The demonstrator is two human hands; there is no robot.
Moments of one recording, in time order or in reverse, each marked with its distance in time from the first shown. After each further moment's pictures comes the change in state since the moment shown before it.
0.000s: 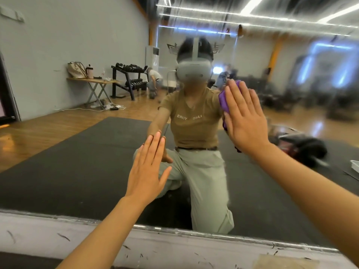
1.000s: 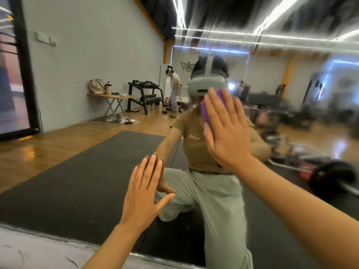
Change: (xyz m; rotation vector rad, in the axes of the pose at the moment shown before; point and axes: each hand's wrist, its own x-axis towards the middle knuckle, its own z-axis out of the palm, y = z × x) left_hand -0.004 -0.057 0.003 0.109 0.110 0.006; right_hand 0.072 -0.081 0.021 0.119 0.106 -0.010
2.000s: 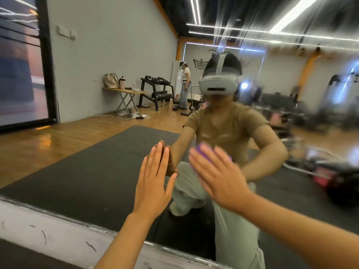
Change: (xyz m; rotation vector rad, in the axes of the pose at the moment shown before) left_hand -0.007 -0.028 -0.011 -0.169 0.009 -0.166; right_hand -0.085 -0.073 0.028 -0.009 -0.279 -0.408
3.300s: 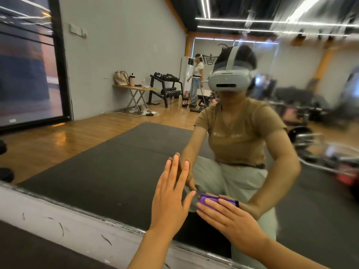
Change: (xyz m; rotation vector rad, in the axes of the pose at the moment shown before) left_hand -0.052 -0.005 0.027 0.027 -0.055 -0.039; right_hand -0.091 -0.084 0.033 -0.063 -0.292 -0.242
